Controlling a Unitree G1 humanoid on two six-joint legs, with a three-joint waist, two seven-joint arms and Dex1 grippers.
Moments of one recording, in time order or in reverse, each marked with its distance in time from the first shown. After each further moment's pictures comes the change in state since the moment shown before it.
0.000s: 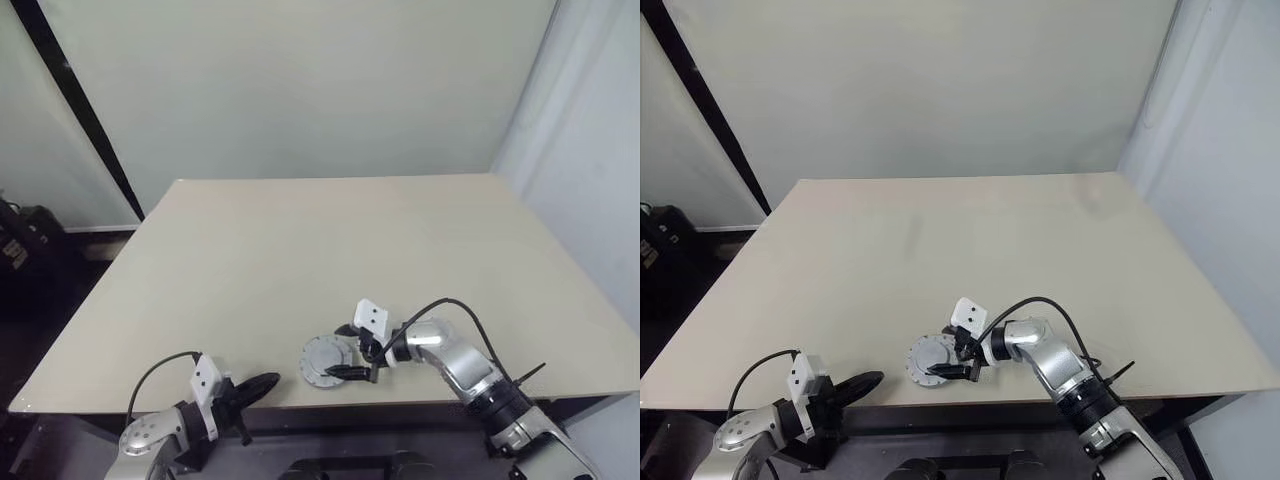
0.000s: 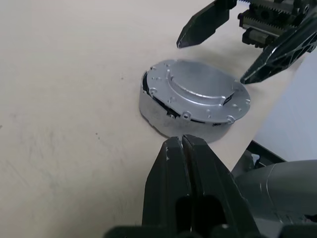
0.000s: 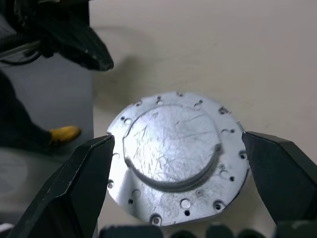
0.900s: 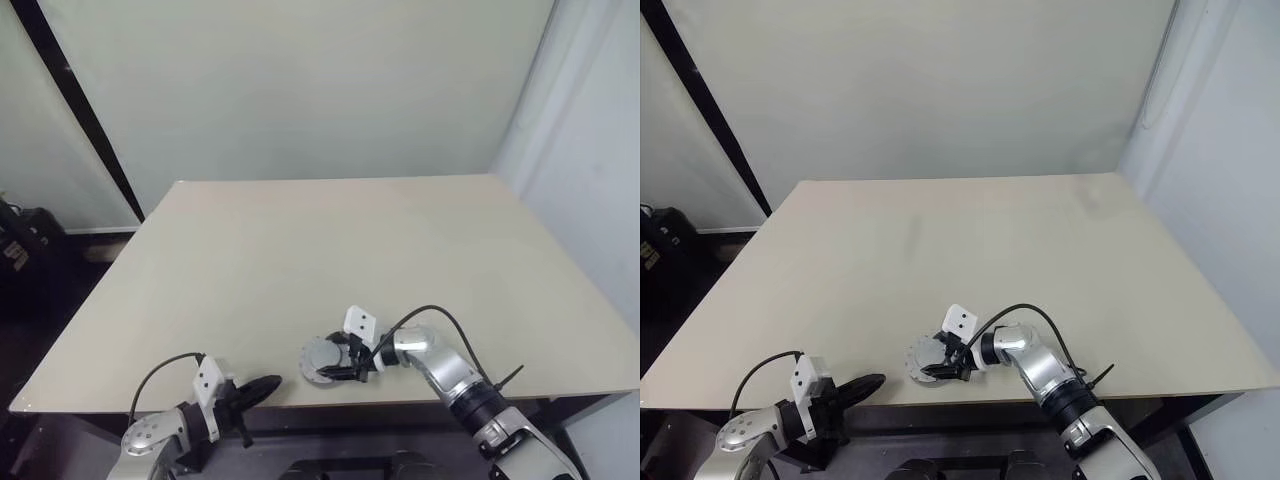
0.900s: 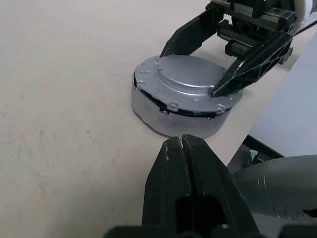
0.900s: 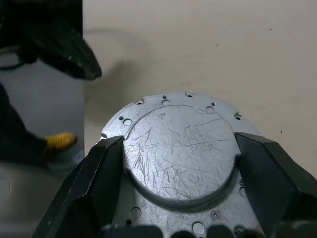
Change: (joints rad) left arm -0.005 0.000 -0.015 0.001 0.014 -0.001 -0.002; right arm 0.025 0.116 -0.046 0.122 -0.066 -0.091 -0.054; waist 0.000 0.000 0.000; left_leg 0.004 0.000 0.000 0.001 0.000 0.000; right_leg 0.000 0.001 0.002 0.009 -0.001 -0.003
